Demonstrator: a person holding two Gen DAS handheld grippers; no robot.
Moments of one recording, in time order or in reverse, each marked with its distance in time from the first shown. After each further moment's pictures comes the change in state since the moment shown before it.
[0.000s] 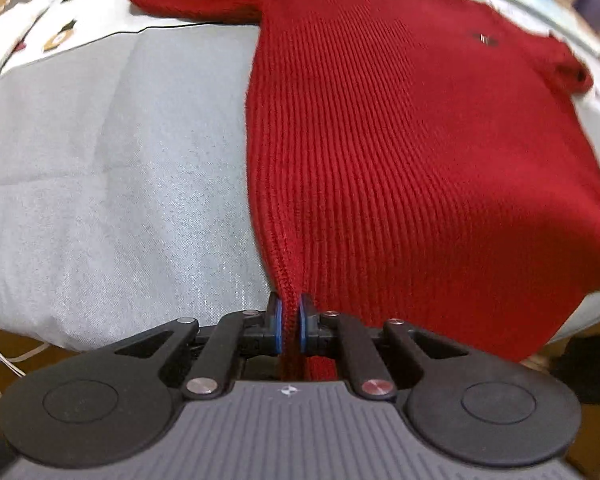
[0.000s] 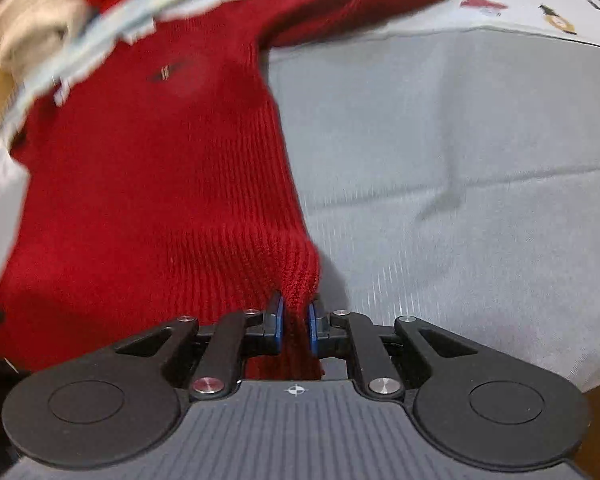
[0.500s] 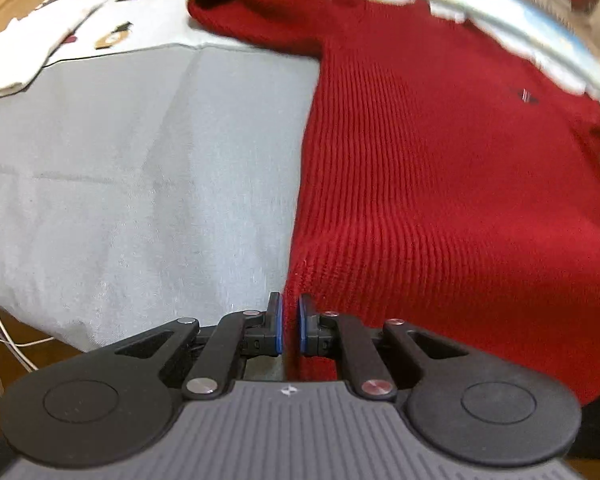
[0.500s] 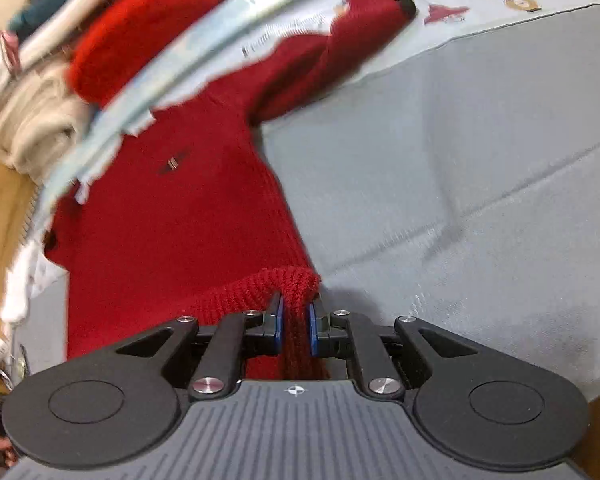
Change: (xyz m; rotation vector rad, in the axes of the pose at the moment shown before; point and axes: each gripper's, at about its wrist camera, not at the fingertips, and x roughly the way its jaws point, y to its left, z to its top) left arm -0.019 0.019 -0.001 -0.119 -0.061 0.063; right arm -0.023 -0.021 0.016 0.172 -0.140 0.088
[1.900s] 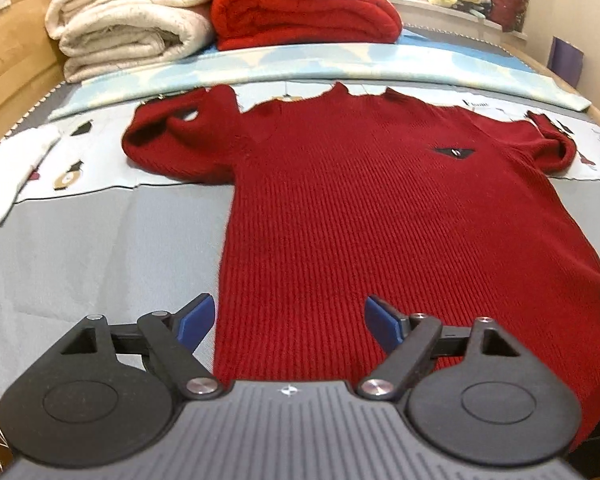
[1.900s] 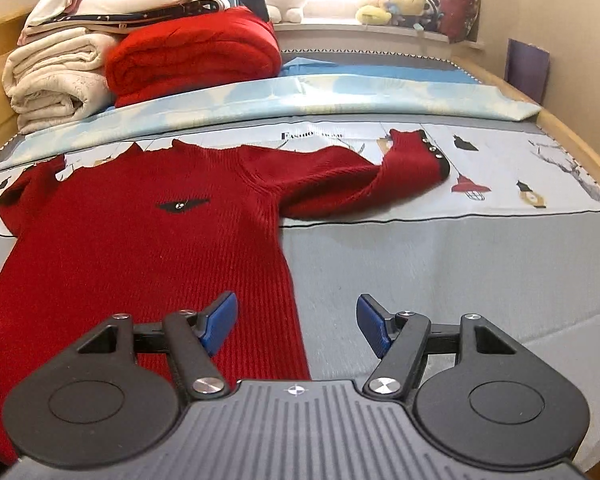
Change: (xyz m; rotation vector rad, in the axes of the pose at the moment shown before) left arm -0.048 -0.080 0.005 0.144 -0.349 -0.016; right arm 0.008 0.077 -0.011 -0.322 -0.381 -0.187
